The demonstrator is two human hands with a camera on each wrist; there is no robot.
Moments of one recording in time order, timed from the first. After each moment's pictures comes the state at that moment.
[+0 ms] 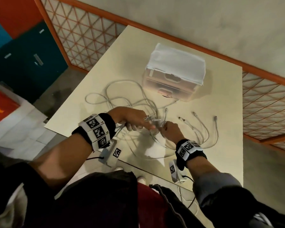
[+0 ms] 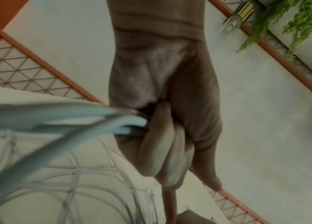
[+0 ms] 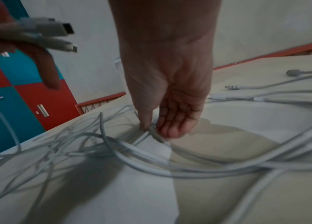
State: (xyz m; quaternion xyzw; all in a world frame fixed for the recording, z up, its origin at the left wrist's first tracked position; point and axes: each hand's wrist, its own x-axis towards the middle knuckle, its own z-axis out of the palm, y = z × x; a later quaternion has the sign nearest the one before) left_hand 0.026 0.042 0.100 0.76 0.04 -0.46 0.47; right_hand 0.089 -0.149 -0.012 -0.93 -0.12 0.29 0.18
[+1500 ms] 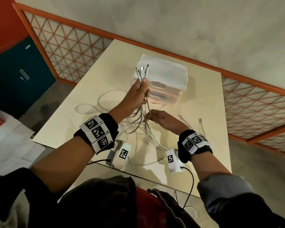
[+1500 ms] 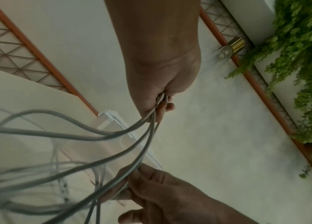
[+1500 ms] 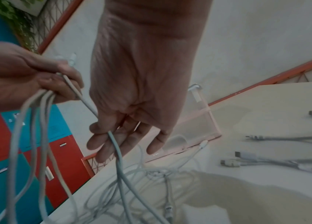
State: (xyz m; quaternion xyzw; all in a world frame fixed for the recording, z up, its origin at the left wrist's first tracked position) left_hand 0.059 0.008 0.141 0.70 0.09 0.05 0.71; right_hand 0.104 -0.145 0.077 -0.81 -0.28 0.34 0.39
